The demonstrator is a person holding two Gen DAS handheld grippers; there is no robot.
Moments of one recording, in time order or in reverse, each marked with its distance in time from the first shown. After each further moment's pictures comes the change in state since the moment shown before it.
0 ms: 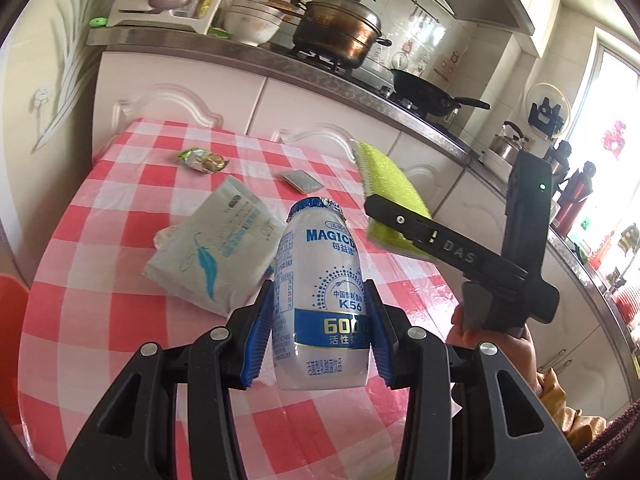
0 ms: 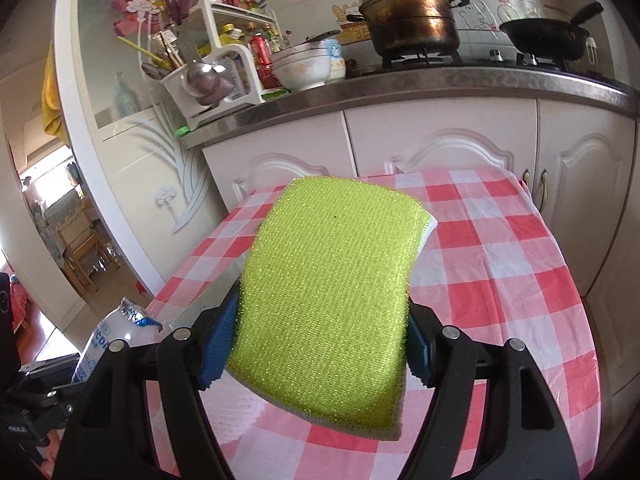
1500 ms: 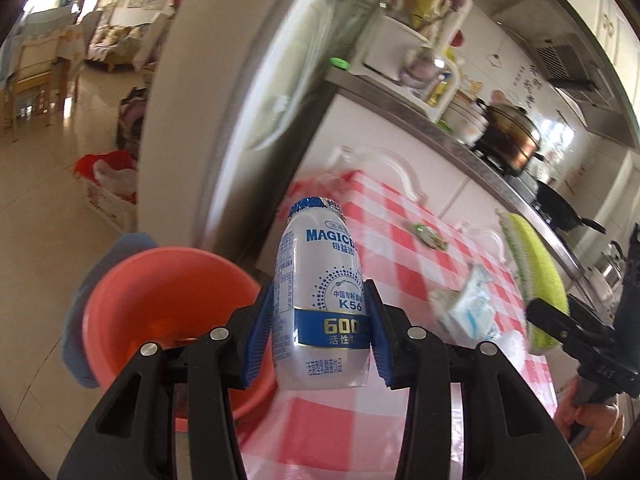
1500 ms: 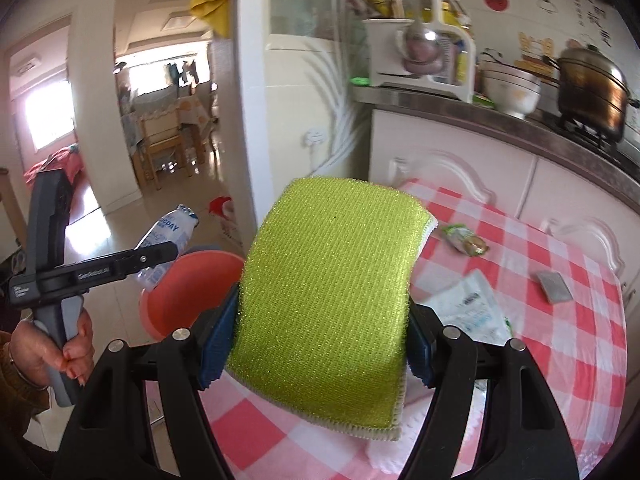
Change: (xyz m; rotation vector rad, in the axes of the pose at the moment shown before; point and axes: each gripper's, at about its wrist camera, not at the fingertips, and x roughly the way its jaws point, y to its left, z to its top) left arm -0.140 0.196 -0.028 -0.330 -0.240 0.411; right arm 0.027 0.207 -0.015 -0.442 0.119 0.266
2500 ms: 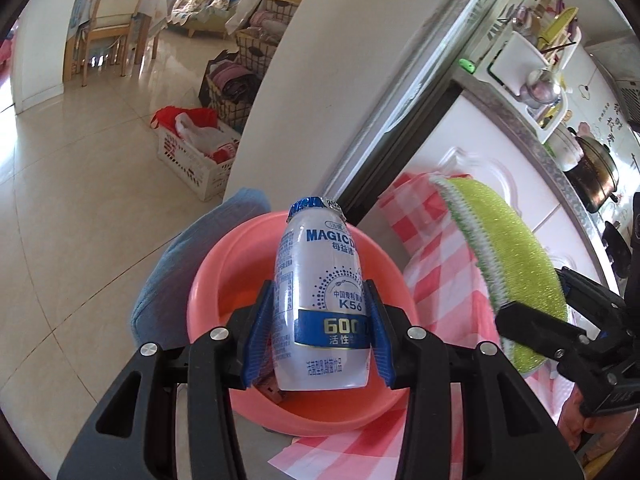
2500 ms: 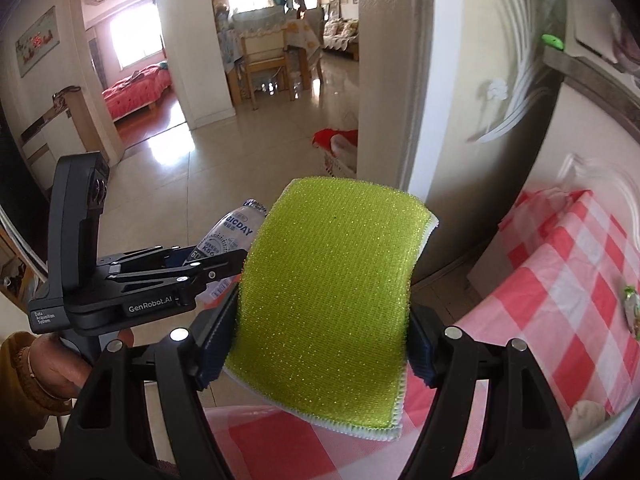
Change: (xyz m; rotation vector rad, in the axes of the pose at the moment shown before) left arm 0.016 0.115 -0.022 -0.189 0.043 0.214; right arm 0.158 0.130 0.025 -0.216 0.258 0.338
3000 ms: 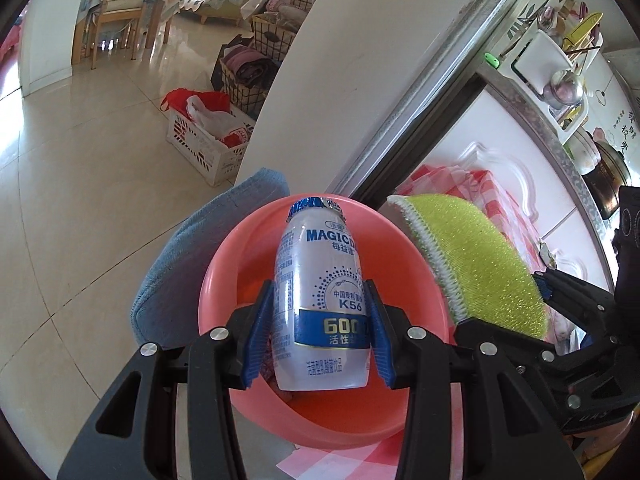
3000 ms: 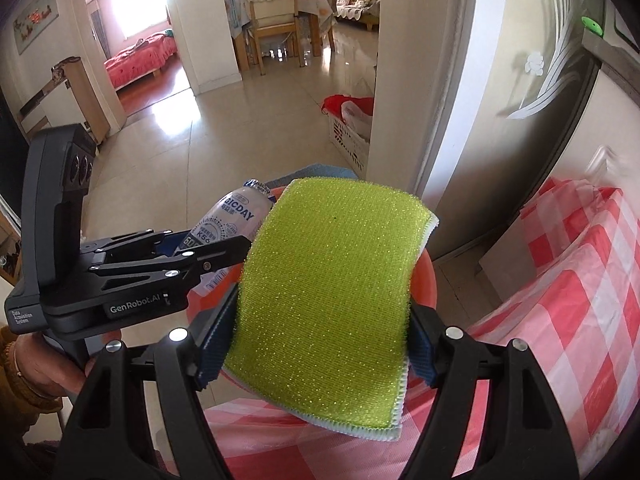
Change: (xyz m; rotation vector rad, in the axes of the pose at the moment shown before) left arm 0.025 0.015 -0.004 -0.036 0.031 0.025; right arm 0.047 0.010 0.008 -0.042 0.117 0.006
